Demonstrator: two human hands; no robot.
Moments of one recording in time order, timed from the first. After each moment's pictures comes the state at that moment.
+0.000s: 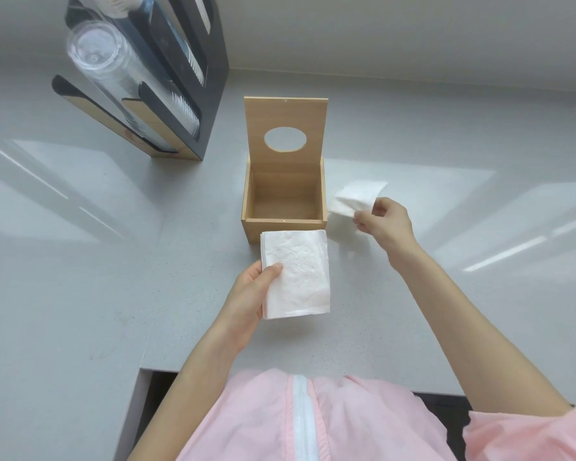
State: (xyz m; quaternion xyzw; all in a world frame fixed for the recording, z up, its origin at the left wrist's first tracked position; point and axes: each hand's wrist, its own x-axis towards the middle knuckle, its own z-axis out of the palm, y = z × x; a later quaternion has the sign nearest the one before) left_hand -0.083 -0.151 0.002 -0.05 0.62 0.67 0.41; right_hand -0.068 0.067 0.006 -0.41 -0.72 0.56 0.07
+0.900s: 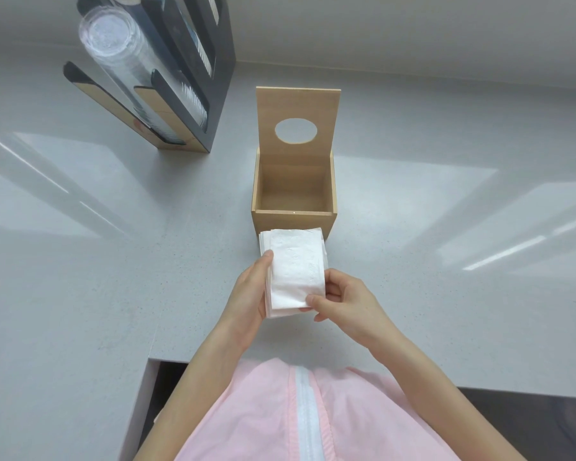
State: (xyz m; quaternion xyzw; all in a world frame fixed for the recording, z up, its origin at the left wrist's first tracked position) left_hand -0.080 -0.163 -0.004 -0.07 0.58 0.70 0.42; right_hand 0.001 -0.035 0.012 -0.24 -0.71 0.65 -0.11
